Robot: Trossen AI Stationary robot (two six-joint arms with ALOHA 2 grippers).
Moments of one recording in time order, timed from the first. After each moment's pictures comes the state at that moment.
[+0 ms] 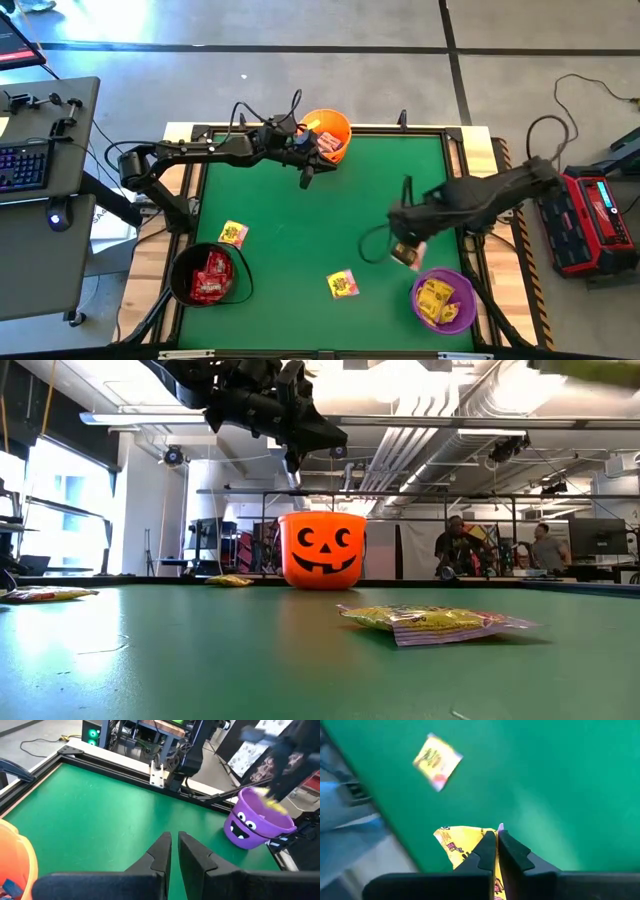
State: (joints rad) left arm 0.38 1.60 1.09 0.15 0.46 -0.18; right arm 0.34 1.41 1.47 -1.35 -0.02 0.92
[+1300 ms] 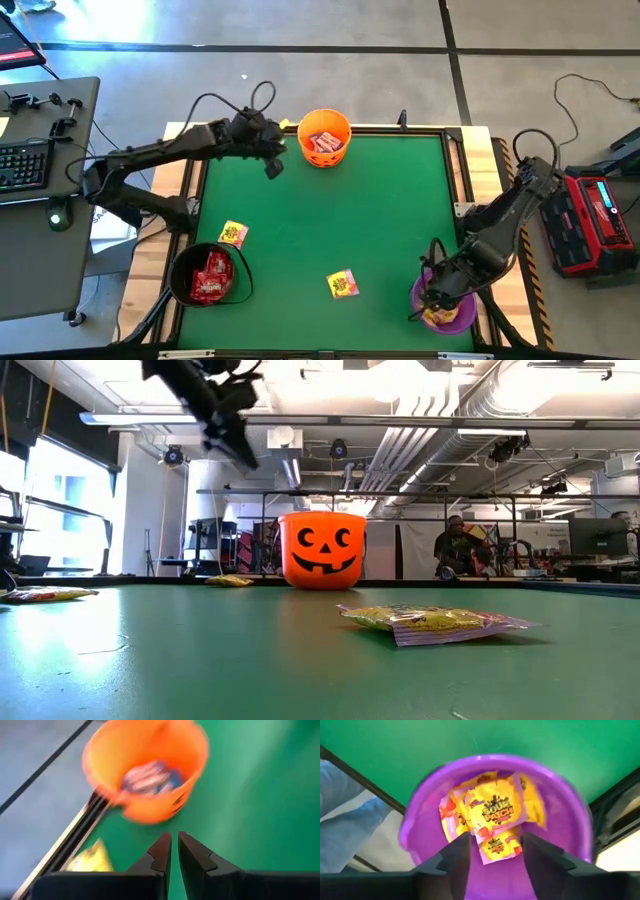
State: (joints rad) left arm 0.45 1.29 1.09 -0.56 -0.08 0.04; right arm 0.81 1.41 1.30 -1.30 -0.11 1.68
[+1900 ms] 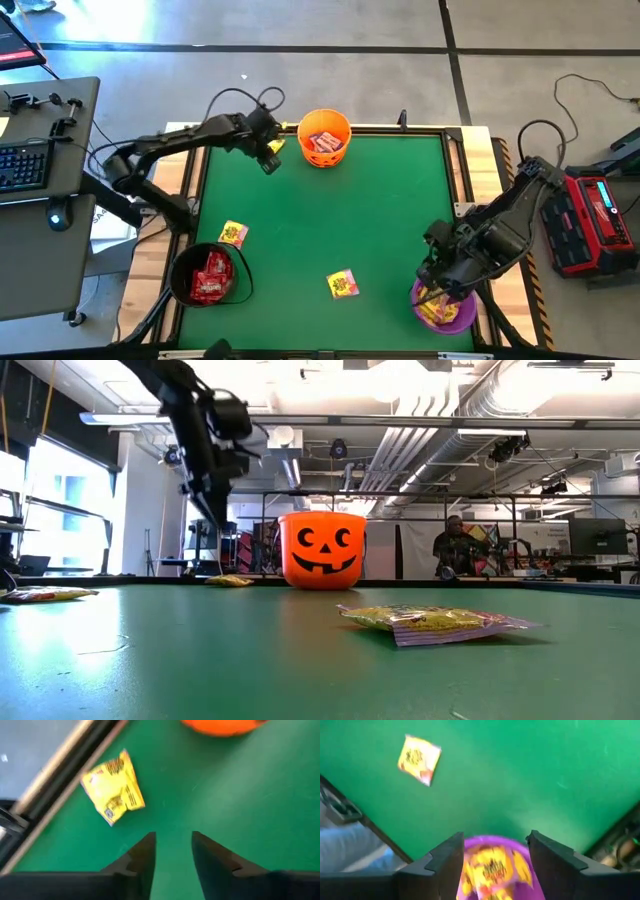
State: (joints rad) left arm 0.63 1.50 1.09 -0.75 -0.11 0.00; right arm 0.79 1.40 1.51 -1.52 0.24 1.64
